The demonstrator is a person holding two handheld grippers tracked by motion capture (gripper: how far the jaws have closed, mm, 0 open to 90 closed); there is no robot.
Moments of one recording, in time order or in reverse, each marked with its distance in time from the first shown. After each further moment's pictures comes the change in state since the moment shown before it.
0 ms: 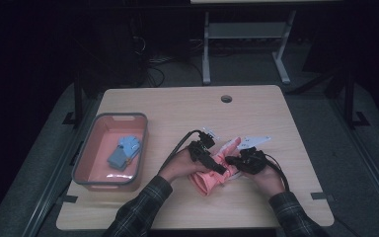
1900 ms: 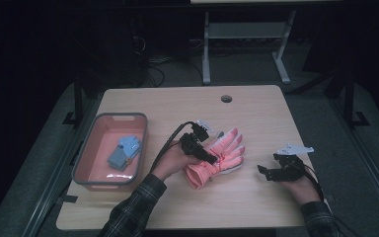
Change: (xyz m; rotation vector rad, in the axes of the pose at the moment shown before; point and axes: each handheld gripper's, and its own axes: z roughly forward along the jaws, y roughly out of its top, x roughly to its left) left arm -0.018 0.007 -0.050 0.015 0.128 0.043; right arm -0.055 -0.075 -0.056 -0.023 -0.258 0.150
